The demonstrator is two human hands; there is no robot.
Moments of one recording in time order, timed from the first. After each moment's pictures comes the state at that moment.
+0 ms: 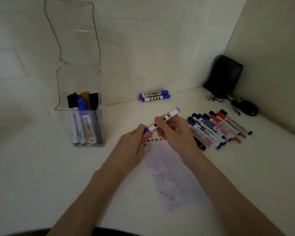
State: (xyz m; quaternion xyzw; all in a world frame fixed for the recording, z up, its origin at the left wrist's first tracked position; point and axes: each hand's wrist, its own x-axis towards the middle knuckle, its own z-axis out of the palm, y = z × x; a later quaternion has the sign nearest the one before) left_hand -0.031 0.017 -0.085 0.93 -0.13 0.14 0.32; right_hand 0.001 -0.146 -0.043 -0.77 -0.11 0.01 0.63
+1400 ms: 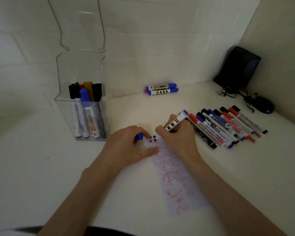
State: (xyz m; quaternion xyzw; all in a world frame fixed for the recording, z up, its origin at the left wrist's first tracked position) left_hand -0.034 0.042 -0.091 0.96 -0.06 0.10 0.27; right_hand 0.019 -0.134 -0.087 -0.81 -0.08 -0.08 0.58
